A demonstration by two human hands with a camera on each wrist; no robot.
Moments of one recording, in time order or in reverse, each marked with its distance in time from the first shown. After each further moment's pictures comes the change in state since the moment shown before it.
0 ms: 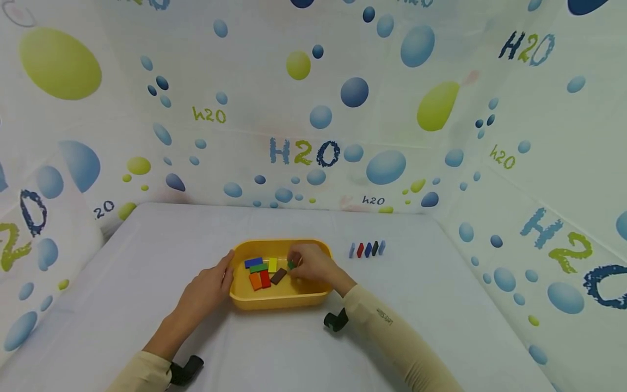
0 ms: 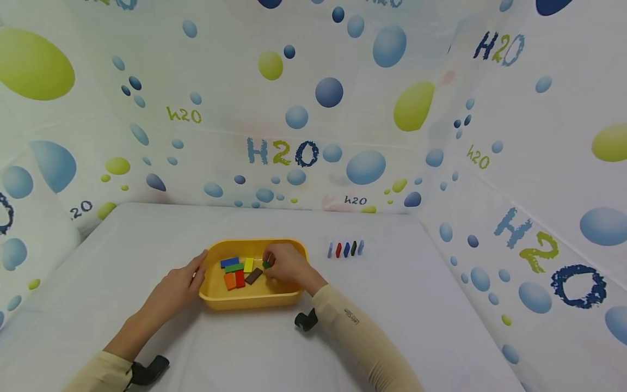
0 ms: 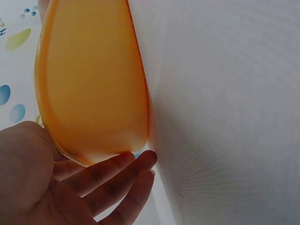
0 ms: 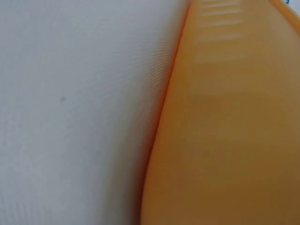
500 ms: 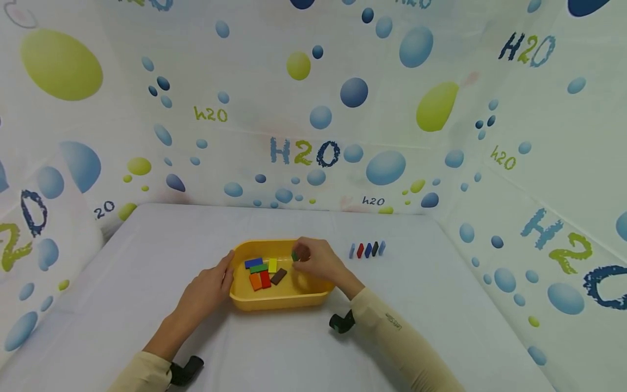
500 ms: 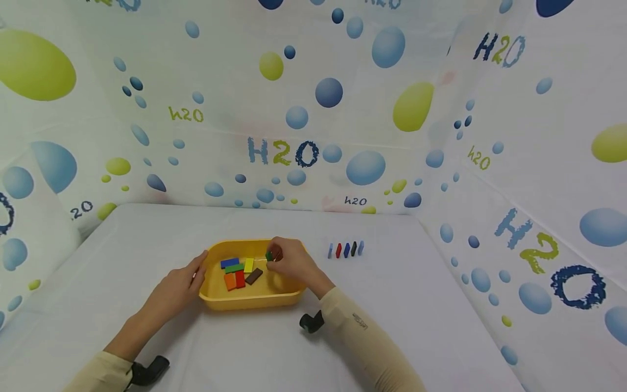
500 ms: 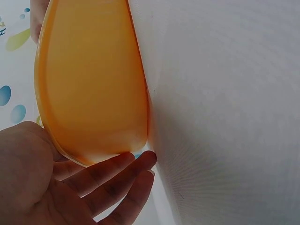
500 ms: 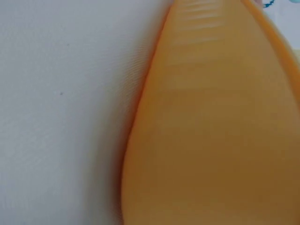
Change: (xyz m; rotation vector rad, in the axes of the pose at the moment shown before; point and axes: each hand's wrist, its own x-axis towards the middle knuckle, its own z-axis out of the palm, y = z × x) left_hand -0.003 0.002 -0.001 0.017 -0.001 0.001; right_hand -0.014 0.003 -0.011 0.072 0.149 -0.067
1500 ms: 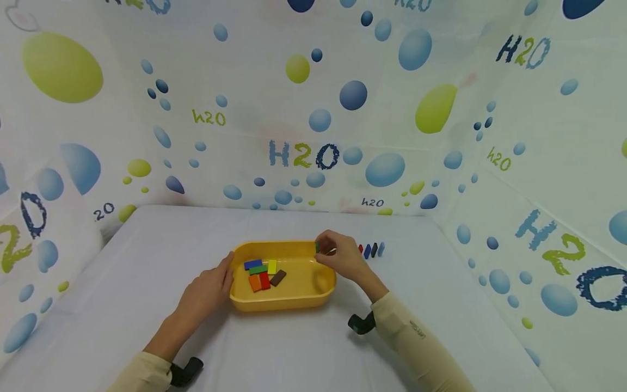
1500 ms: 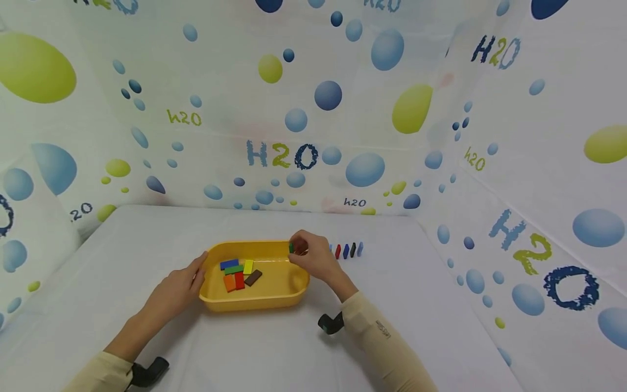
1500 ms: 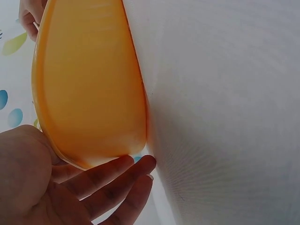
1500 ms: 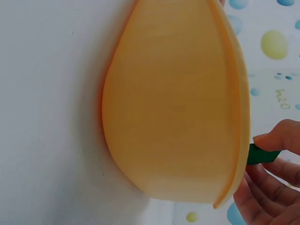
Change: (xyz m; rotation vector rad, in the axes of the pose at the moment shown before) left_hand 0.009 0.001 -0.005 0.013 -0.050 -0.024; right_hand -0.027 0.015 -0.039 0.107 0.204 -0.042
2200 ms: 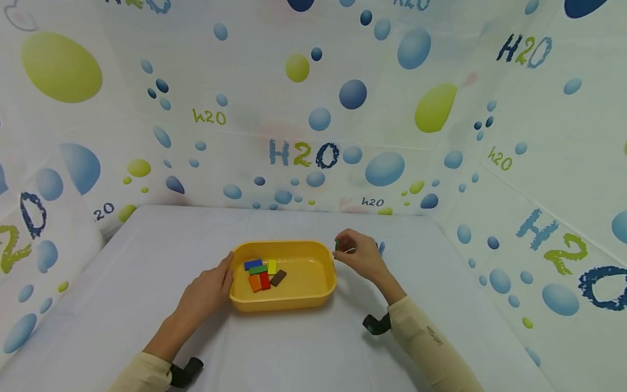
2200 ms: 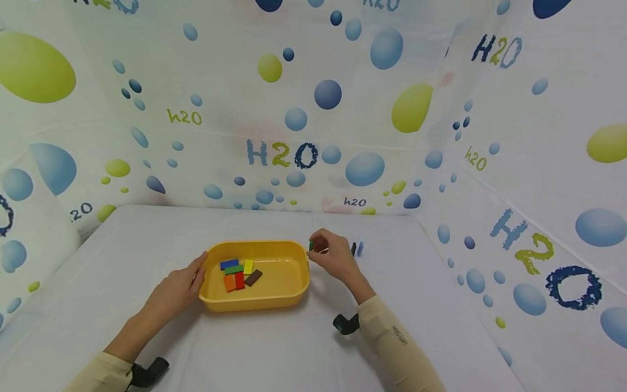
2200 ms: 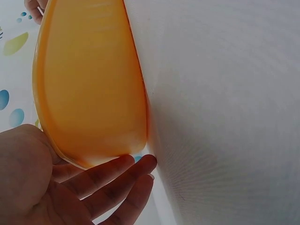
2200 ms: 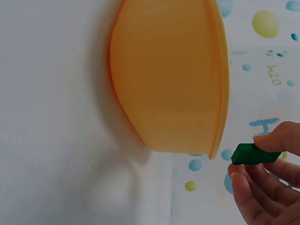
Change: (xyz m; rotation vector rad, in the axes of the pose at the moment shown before) left_hand 0.000 -0.002 0.003 0.001 0.022 0.015; right_hand -0.015 0.024 -0.028 0.015 0.108 -0.016
